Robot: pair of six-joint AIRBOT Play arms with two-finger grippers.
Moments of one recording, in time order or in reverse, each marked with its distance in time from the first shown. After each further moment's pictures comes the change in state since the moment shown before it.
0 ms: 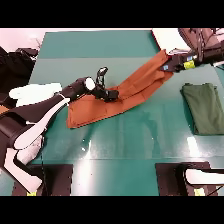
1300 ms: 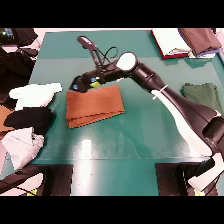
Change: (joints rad) left arm 0.508 0.628 0.178 0.275 -0.249 0.039; right arm 0.728 -0.337 0.224 0.091 -0.446 -0.041
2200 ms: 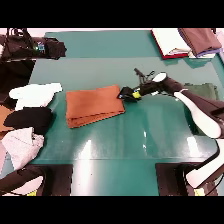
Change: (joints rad) left arm -0.219 0.019 -0.118 0.006 0.062 0.050; right arm -0.364 -0.046 -0.486 0.076 0.018 0.100
